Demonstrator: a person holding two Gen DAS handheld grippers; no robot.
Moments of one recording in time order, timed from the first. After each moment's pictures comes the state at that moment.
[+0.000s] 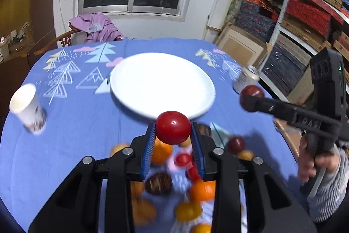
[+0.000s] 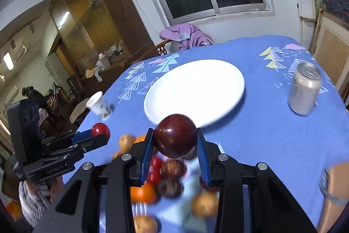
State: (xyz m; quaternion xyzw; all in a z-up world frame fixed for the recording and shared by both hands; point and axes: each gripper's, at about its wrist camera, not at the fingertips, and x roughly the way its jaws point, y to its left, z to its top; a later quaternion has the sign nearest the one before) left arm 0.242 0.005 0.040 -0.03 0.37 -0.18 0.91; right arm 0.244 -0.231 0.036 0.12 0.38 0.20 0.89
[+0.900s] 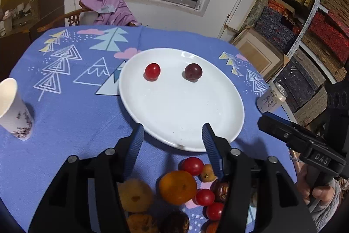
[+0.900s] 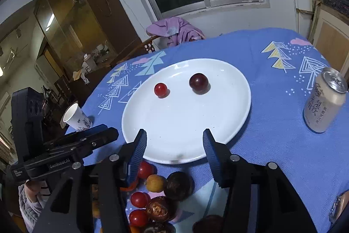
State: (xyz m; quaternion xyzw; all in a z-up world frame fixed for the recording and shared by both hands) left arm 0.305 0.026 0.016 -0.09 0.40 -0.14 0.90; right arm 0.267 -0.222 0.027 0.12 0.38 0.18 0.90
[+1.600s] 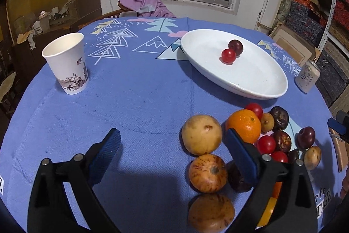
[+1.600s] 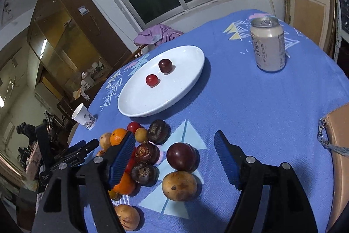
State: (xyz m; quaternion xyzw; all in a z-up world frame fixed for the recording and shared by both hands) left arm 0.242 0.068 -0.039 -0.04 0.40 -0.03 0.91; right arm 0.189 -0.296 -0.012 0.23 0.40 0.14 0.88
